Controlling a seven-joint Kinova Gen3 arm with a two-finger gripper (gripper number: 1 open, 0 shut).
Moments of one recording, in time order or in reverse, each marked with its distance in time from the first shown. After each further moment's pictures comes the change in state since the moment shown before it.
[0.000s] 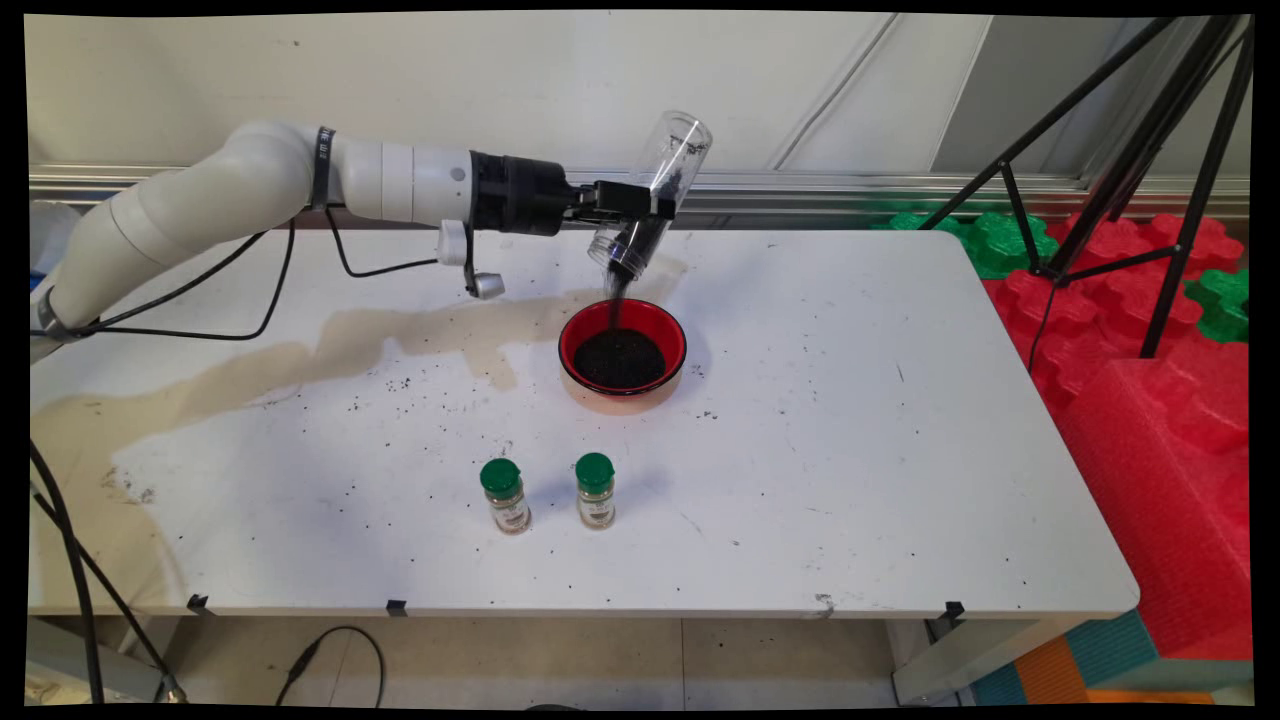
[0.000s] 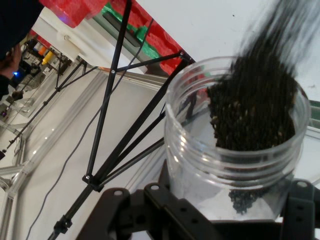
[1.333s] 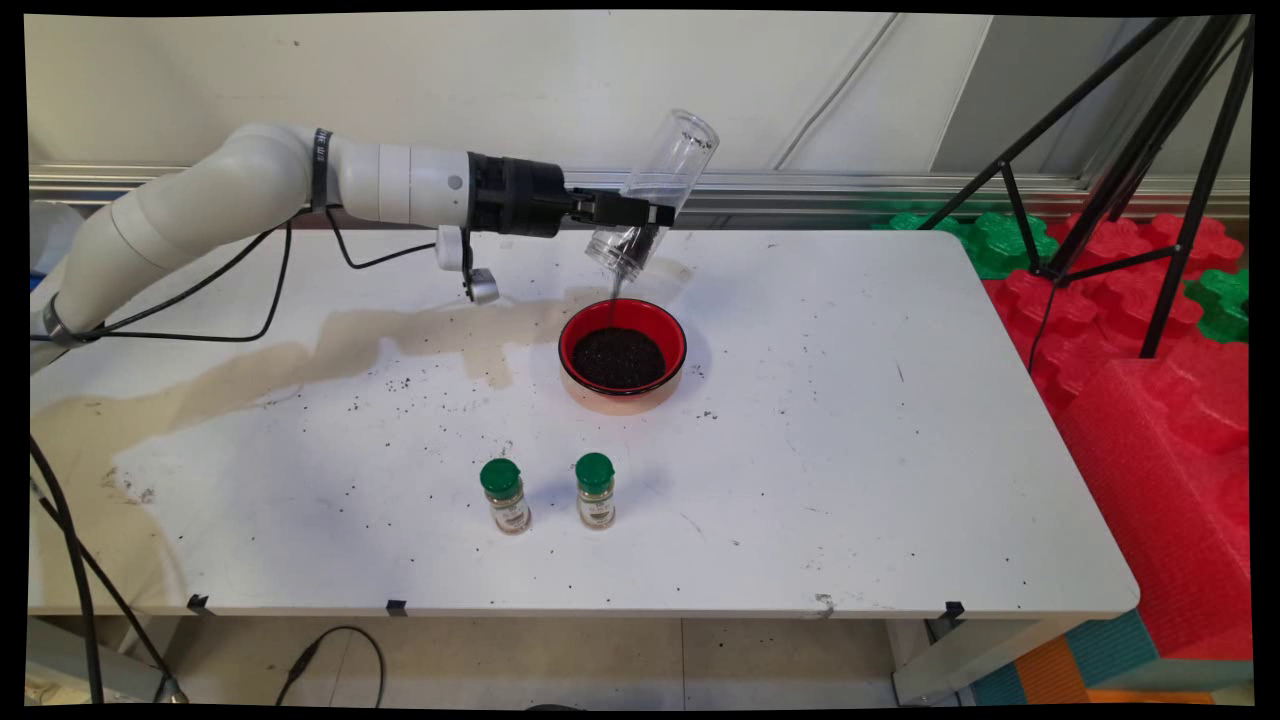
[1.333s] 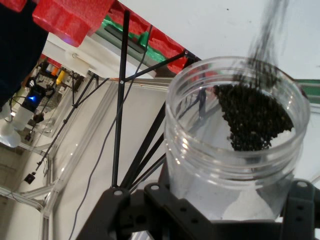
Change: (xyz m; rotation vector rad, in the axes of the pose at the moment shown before) arm 0.002 0.000 -0.002 0.019 0.001 0.169
